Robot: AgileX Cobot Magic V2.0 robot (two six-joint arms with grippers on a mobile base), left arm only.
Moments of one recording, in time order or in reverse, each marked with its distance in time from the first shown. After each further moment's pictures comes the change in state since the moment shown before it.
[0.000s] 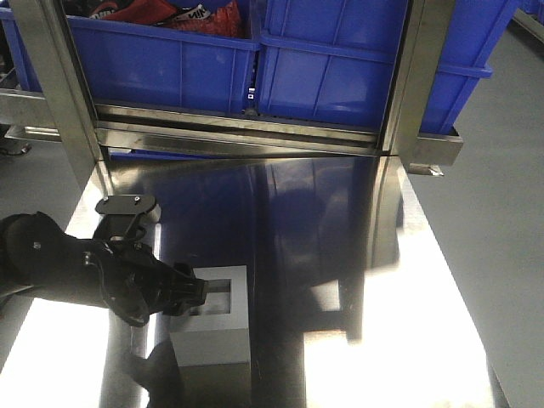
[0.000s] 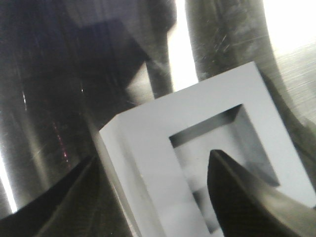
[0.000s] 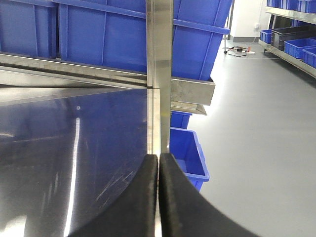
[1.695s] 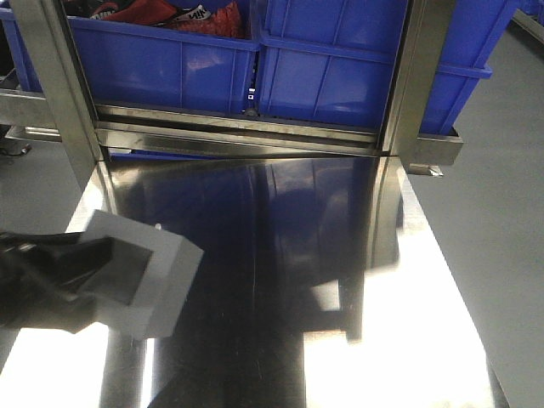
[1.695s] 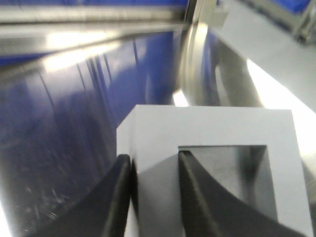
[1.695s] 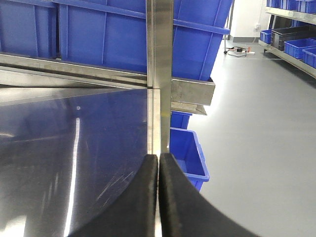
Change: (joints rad) arm -0.004 -0.723 0.257 0.176 -0.158 0.002
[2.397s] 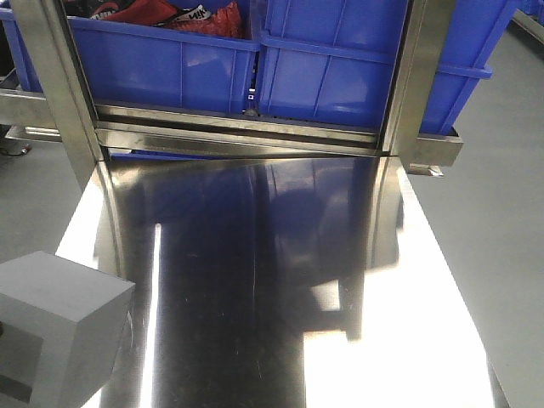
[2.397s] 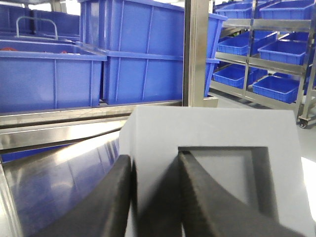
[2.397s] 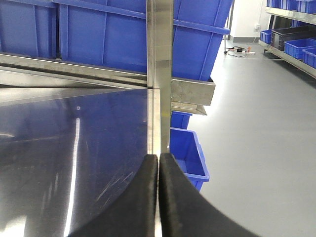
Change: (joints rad) arm 0.000 -0.631 0.316 0.001 -0.073 0.100
